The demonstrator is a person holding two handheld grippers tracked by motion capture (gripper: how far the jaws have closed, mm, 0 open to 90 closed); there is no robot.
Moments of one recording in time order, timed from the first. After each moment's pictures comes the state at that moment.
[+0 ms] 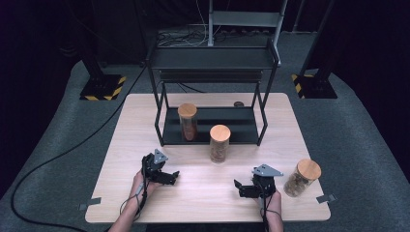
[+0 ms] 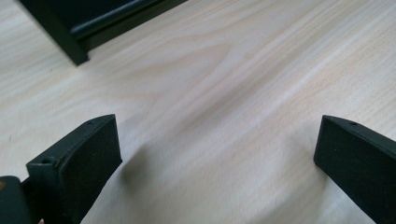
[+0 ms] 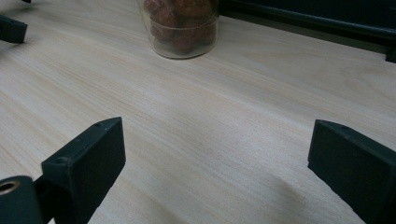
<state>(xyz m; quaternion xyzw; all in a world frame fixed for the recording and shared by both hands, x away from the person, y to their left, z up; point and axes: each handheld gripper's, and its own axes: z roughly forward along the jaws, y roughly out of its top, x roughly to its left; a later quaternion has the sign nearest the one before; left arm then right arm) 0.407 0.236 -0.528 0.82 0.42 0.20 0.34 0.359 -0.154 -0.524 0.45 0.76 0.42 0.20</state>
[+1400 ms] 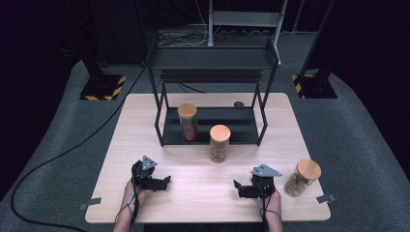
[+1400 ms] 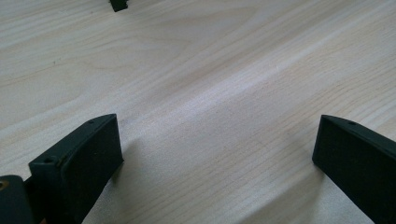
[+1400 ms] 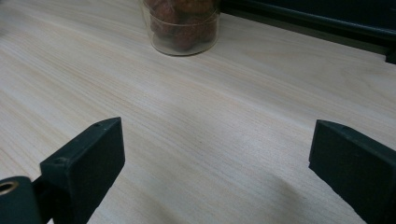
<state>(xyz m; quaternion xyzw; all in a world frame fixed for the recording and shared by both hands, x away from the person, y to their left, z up) 0.387 0.256 -0.529 0.80 0.46 0.19 0.33 0.359 -0.152 -0.524 0.44 0.77 0.41 0.20</state>
